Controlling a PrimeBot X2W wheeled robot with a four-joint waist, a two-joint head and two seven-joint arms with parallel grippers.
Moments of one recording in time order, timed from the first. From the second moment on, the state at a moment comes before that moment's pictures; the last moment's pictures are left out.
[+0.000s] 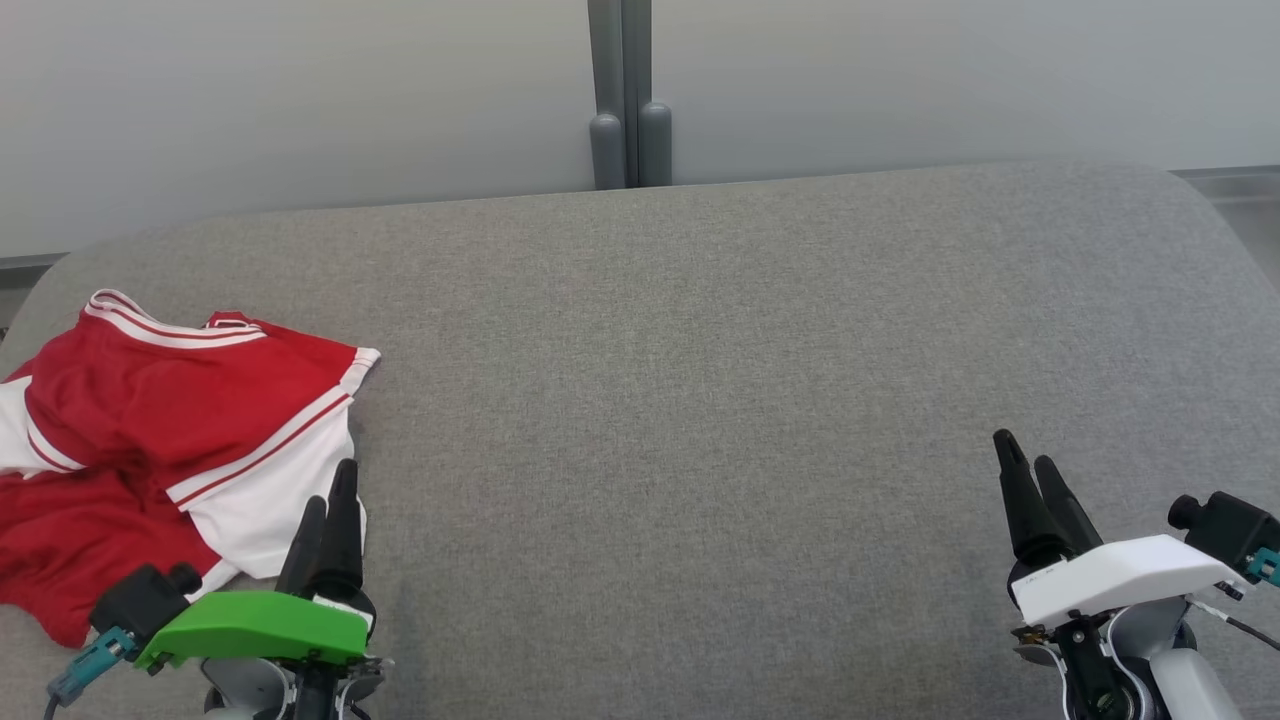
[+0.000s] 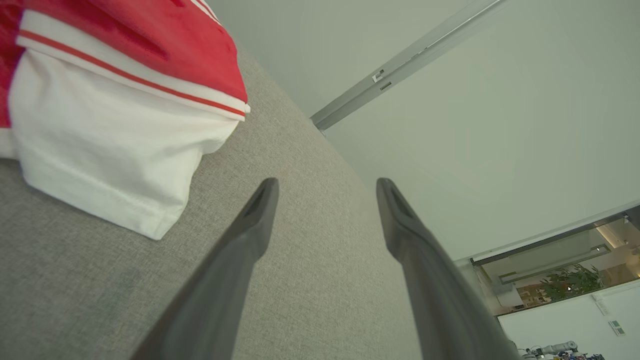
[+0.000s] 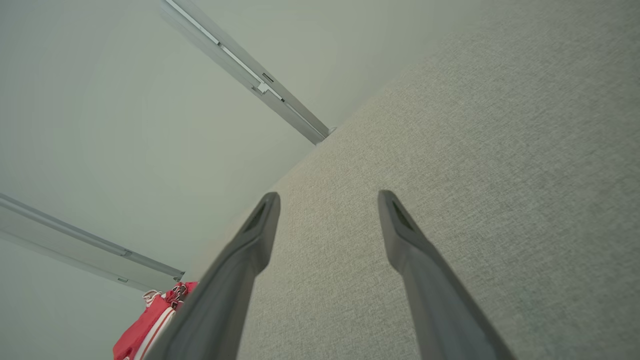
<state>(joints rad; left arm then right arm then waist) -0.08 0.10 -0.08 0.24 -1.11 -0.07 -0.04 -0.06 -0.09 0.00 0.18 0.89 0.13 -0.03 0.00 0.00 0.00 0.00</state>
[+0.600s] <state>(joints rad) -0.08 0.14 -0.14 0.29 -0.78 -0.05 -0.10 -0.06 -0.10 0.03 0.25 0.63 0.13 -0.09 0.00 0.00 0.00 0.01</state>
